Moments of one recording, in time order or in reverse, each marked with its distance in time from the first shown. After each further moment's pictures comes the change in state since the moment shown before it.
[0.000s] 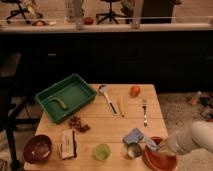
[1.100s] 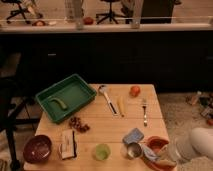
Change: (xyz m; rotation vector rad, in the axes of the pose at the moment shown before) arm 0.009 0.046 0.001 -0.065 -0.009 -0.010
